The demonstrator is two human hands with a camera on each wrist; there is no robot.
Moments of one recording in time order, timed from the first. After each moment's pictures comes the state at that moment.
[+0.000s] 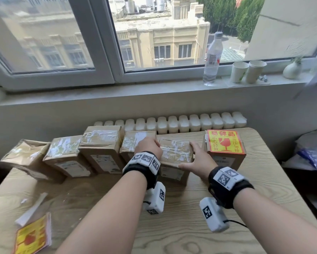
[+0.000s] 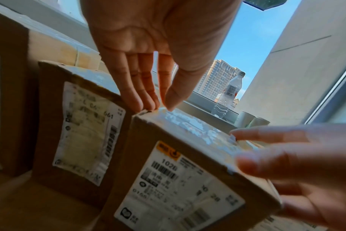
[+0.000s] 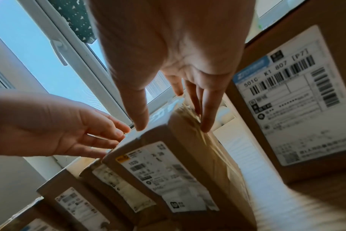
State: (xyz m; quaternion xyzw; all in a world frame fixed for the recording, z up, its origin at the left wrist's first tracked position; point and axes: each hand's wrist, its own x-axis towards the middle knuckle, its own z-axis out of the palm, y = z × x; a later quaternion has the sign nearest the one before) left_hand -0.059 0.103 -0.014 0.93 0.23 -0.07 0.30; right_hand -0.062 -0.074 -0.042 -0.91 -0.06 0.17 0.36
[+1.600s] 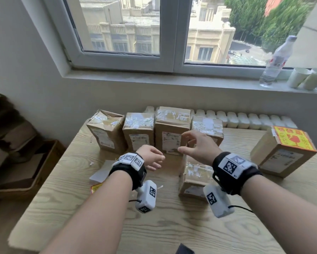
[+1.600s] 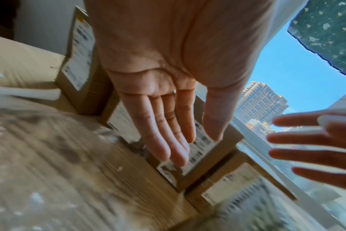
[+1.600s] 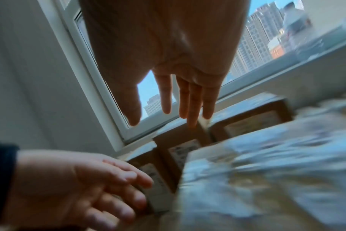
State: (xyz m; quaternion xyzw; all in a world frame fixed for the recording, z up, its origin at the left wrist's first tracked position) left_hand -0.200 0.339 -0.043 0.78 0.22 -0.20 0.55; right_hand -0.160 0.146 0.010 -0.93 -0.20 0.12 0.30
